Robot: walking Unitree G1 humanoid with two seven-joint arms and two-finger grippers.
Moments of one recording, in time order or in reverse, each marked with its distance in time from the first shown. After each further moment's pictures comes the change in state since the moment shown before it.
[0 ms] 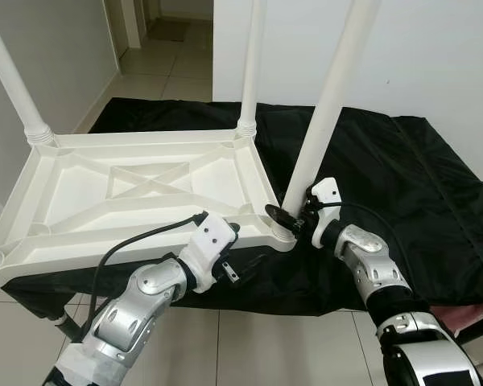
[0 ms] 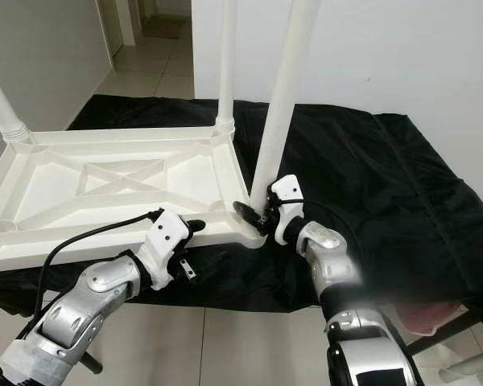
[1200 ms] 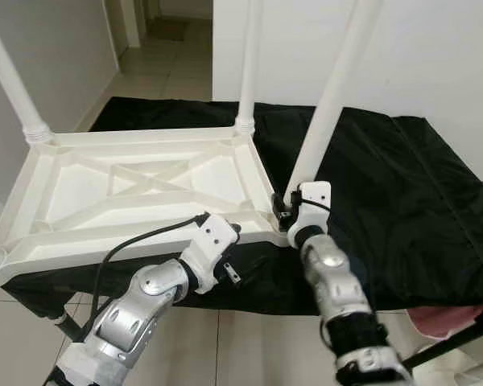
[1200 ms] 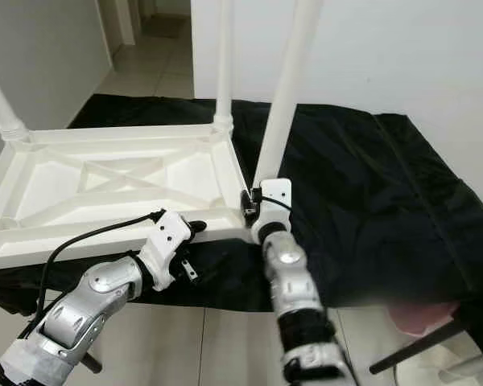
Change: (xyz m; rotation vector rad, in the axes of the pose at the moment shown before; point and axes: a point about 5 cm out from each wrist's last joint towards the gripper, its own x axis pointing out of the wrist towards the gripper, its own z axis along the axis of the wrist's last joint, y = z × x) left arm 0.002 -0.003 -0.001 -0.004 0.002 -0.019; right arm 0.016 0.045 0.004 0.170 -0.033 -0.736
